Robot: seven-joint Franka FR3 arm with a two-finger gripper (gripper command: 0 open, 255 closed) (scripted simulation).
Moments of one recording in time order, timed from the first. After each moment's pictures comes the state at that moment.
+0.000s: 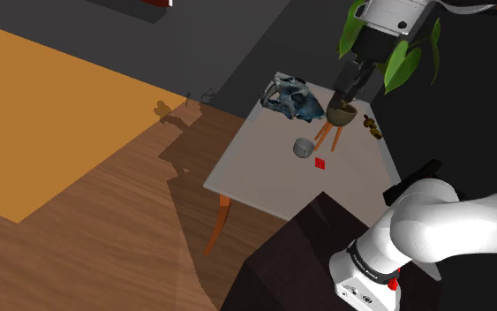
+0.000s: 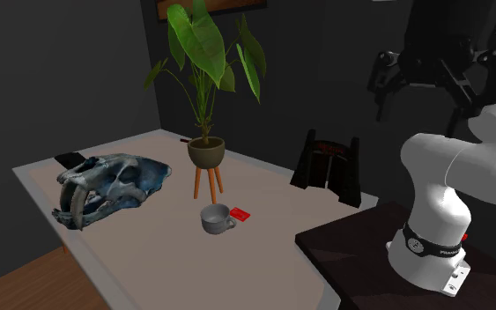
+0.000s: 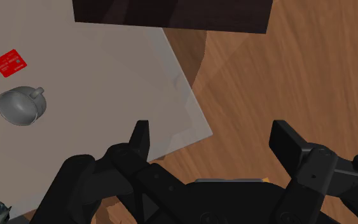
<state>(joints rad) 0.00 -0.81 0.05 -2.28 0.06 1.48 -0.02</state>
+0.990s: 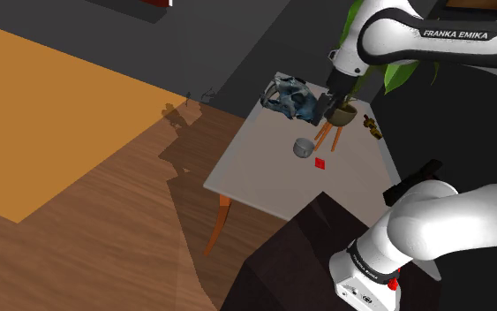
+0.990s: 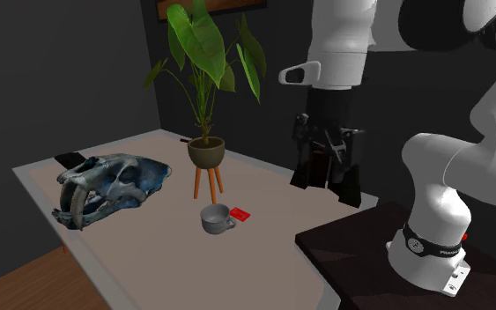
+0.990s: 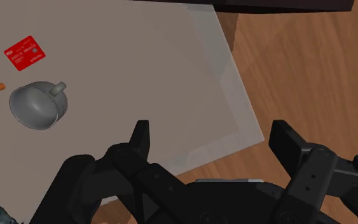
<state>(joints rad) -0.07 -0.64 -0.13 -2.46 -0.07 1.82 -0.20</state>
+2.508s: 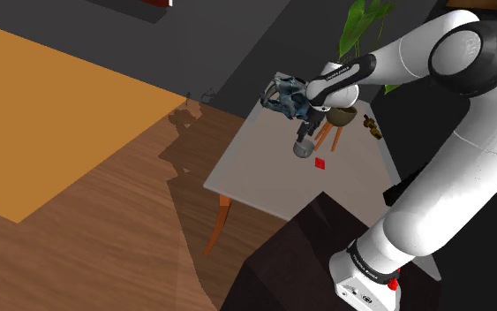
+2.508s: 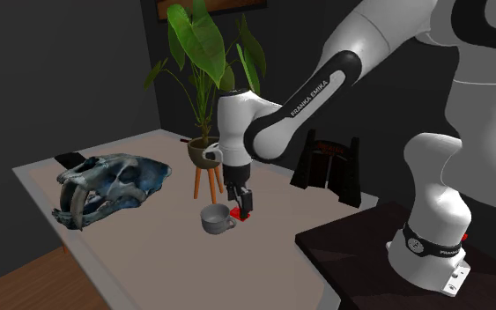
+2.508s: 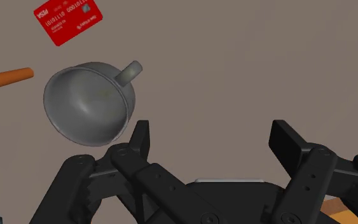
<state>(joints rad) -0.17 0.13 -0.38 -2.27 0.01 2.40 -0.59</state>
